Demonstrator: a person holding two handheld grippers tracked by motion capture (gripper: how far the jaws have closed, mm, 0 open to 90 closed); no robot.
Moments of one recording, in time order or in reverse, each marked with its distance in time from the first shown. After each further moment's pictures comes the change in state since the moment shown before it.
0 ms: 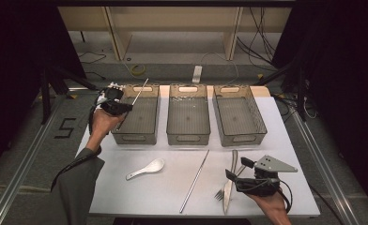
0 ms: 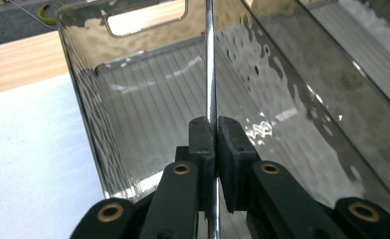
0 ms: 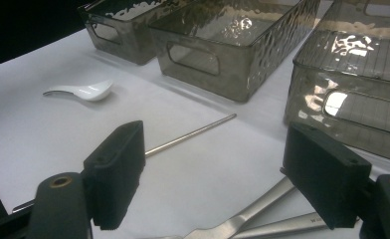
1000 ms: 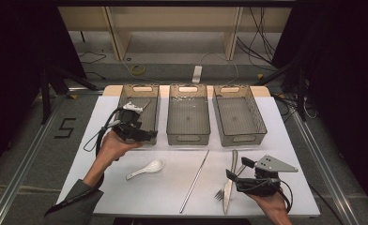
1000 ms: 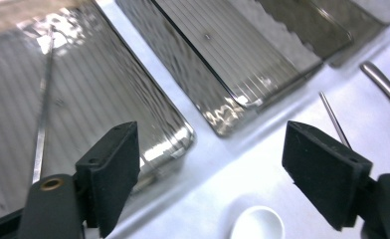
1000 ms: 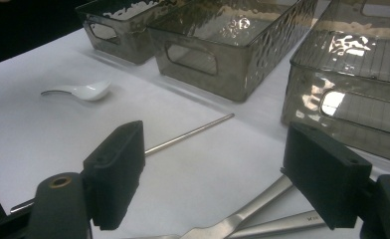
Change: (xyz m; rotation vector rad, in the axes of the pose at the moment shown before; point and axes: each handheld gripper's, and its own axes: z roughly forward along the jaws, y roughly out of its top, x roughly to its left) left arm -0.098 -0.045 -0.050 0.002 -0.205 0.098; right arm 0.000 0.001 -0.001 0.000 -0.006 -0.002
